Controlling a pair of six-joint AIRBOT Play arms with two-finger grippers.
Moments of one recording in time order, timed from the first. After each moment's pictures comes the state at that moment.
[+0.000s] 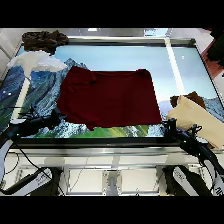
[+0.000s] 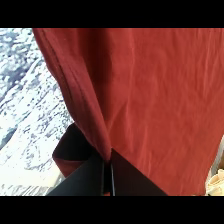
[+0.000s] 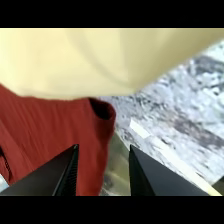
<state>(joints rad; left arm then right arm) 0.38 -1.15 0.47 0.45 -0.88 -1.07 -0.44 -0.92 0.14 -0.23 0.60 1.33</state>
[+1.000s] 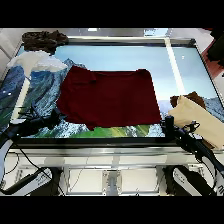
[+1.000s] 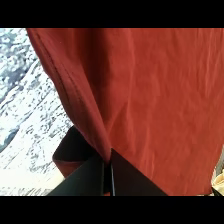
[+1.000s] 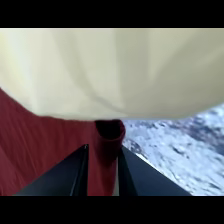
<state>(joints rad) 0.38 -1.15 0.47 0.45 -0.88 -1.04 -0.27 -0.98 0.18 -0.16 0.42 1.32</state>
